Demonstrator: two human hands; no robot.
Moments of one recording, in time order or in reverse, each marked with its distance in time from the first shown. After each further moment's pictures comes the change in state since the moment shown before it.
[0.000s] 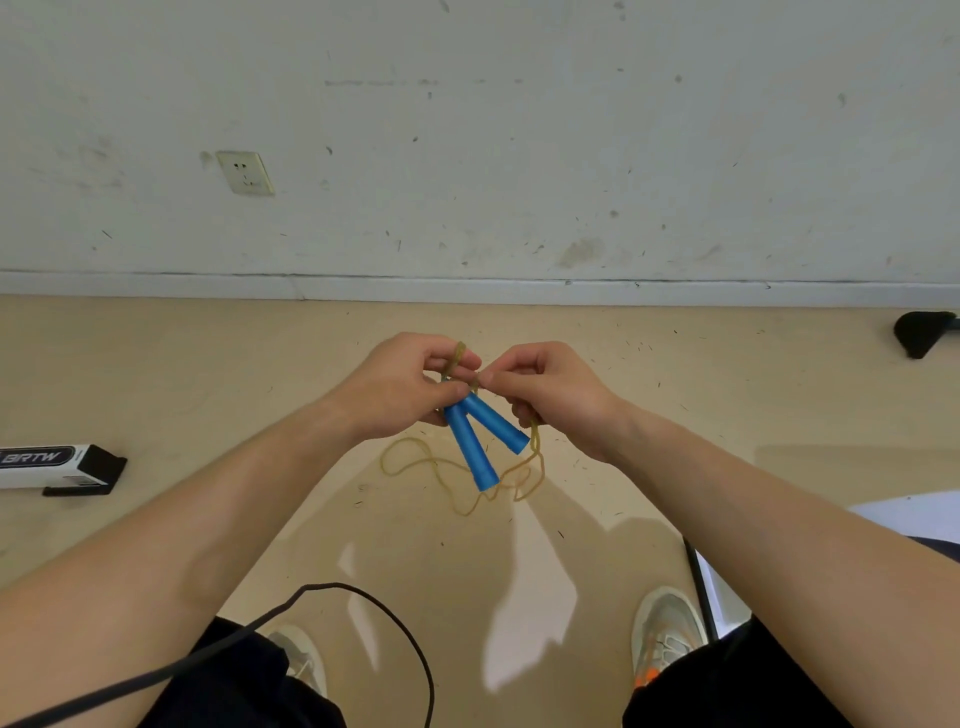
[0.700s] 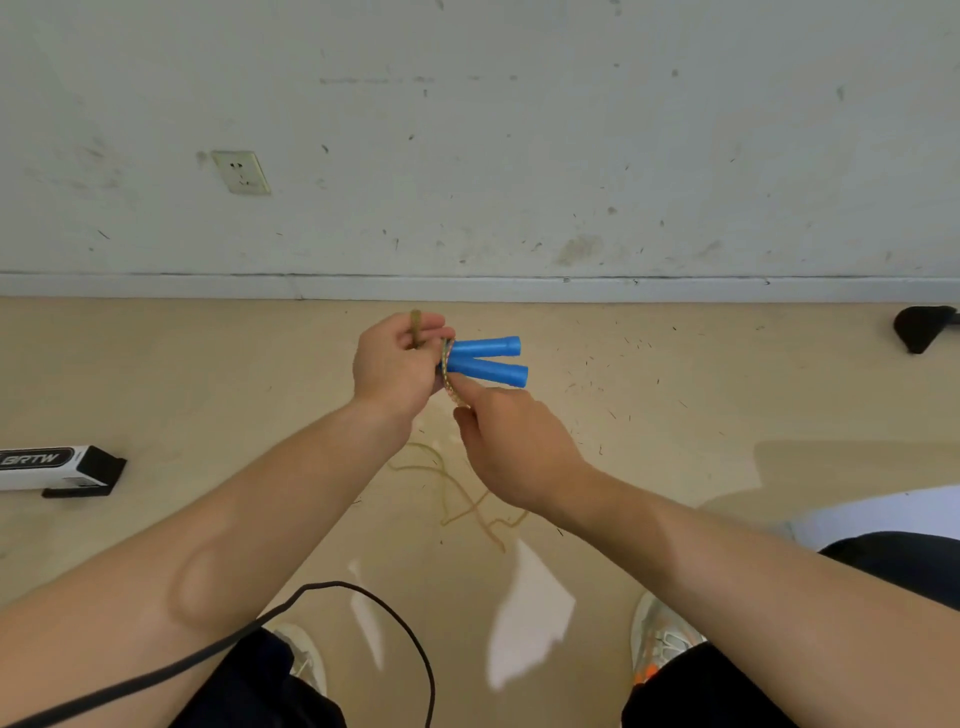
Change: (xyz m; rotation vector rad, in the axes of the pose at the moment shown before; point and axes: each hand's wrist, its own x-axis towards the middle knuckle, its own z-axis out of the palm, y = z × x) left_hand 0.015 0.004 0.028 -0.507 0.556 -0.117; right_hand -0.019 0.017 0.047 -0.883 0.063 -0.260
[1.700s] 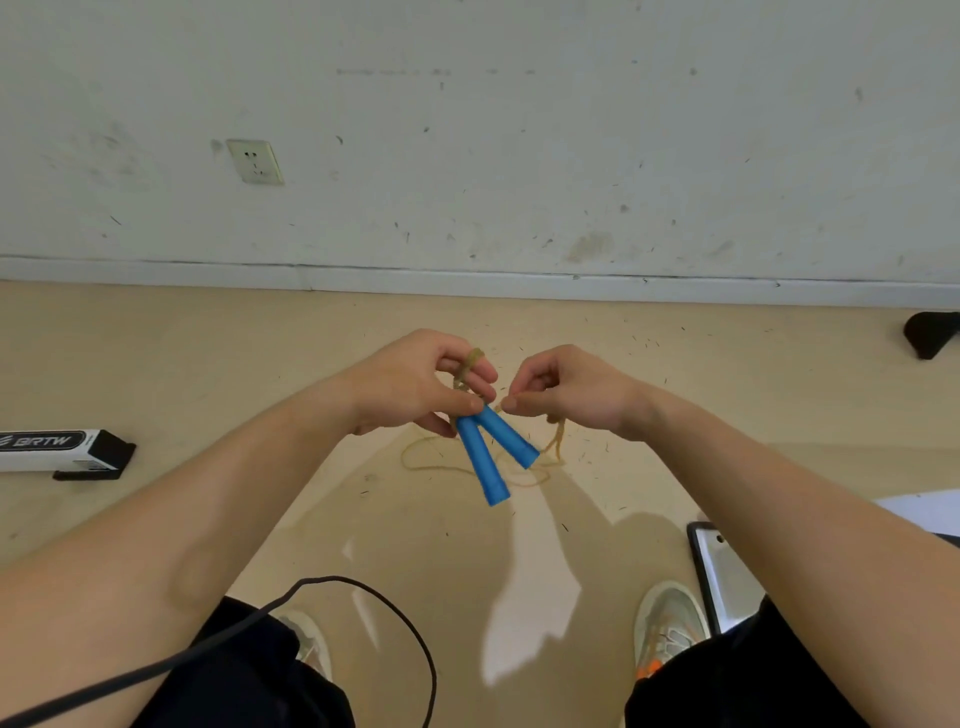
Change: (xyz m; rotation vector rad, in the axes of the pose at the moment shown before) left_hand -0.009 0.022 -0.039 0.471 -0.733 -0.016; right_hand 0.026 0.056 -0.040 0.550 -0.295 0.200
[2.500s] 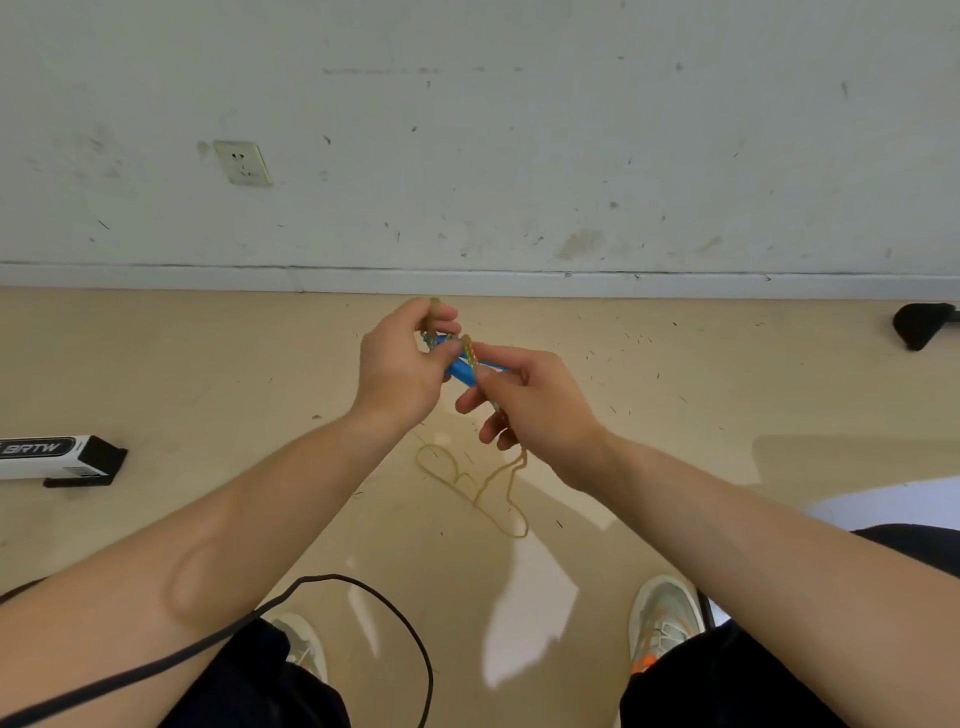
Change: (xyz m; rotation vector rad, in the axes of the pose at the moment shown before) left_hand 0.026 -0.015 0.028 -0.066 0.715 0.209; right_hand -0.027 -0.029 0.049 0.423 0.241 -0.039
